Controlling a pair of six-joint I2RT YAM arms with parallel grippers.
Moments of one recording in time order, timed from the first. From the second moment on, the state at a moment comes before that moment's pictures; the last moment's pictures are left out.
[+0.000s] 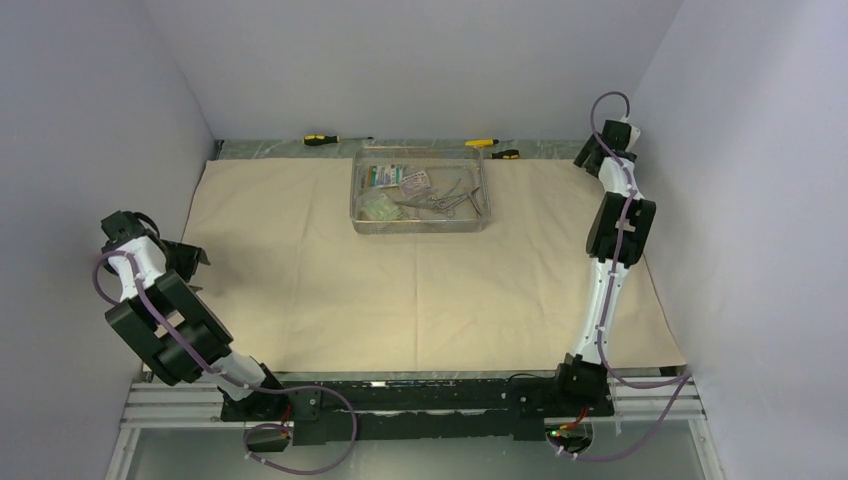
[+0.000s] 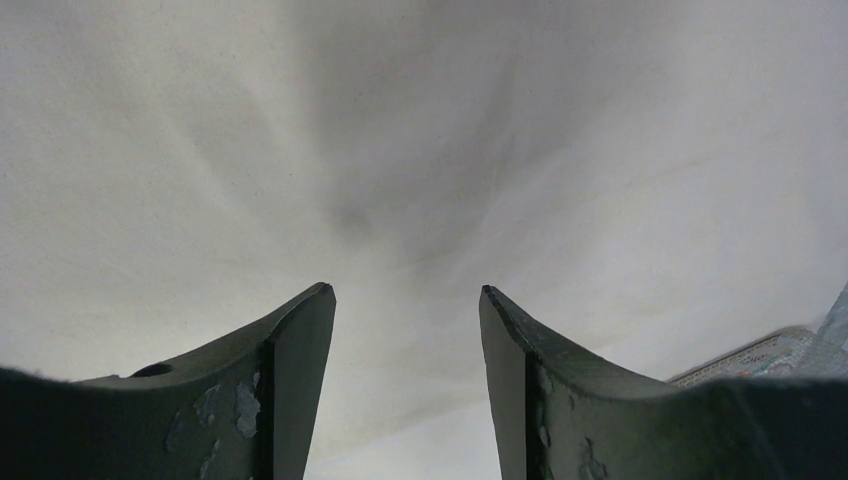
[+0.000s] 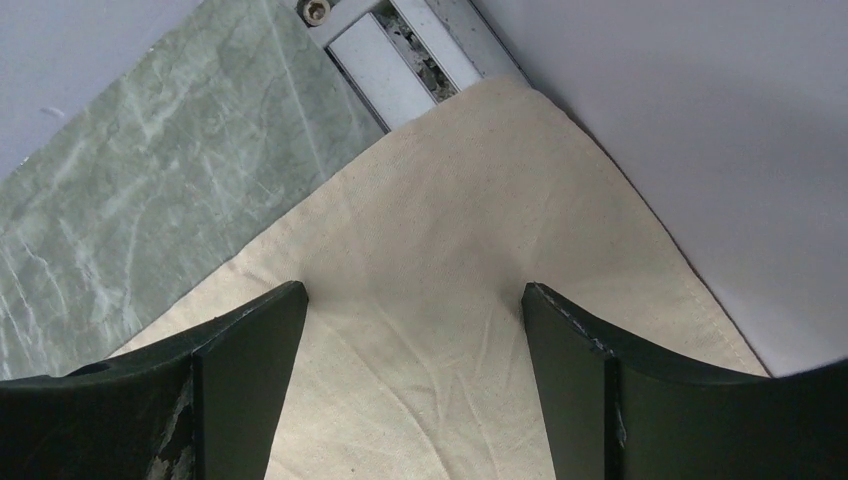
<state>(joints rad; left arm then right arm) 0.75 1.50 1.06 -0.72 0.11 -0.67 -0.28 2.62 2.28 -0.38 0.18 0.34</state>
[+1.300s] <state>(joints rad) -0.13 1.73 1.34 -0.52 0.27 -0.51 0.20 2.02 1.66 -0.75 0.02 0.43</state>
